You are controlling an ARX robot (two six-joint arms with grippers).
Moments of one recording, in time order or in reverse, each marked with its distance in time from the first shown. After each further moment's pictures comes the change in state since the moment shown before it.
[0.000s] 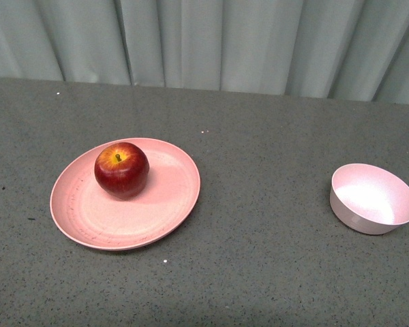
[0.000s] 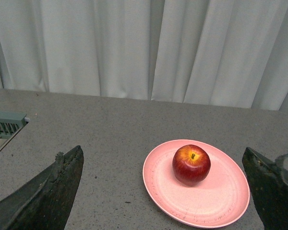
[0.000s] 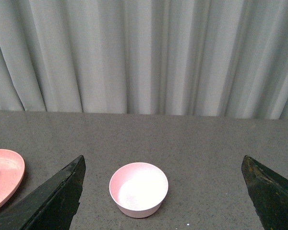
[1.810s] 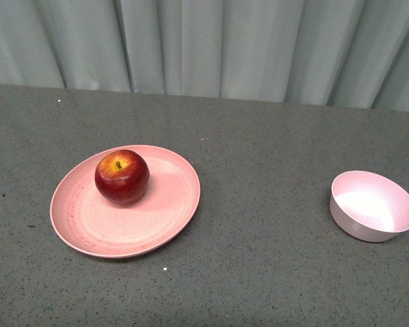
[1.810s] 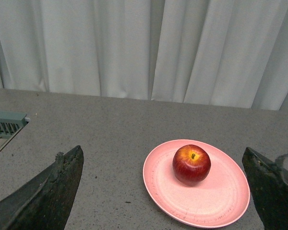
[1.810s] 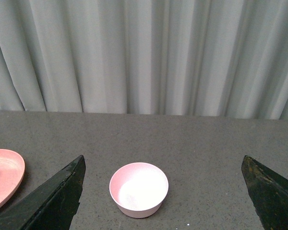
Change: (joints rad) left arm 0.000 0.000 0.000 0.000 0.000 0.000; right arm 0.000 0.000 0.000 0.000 0.000 0.000
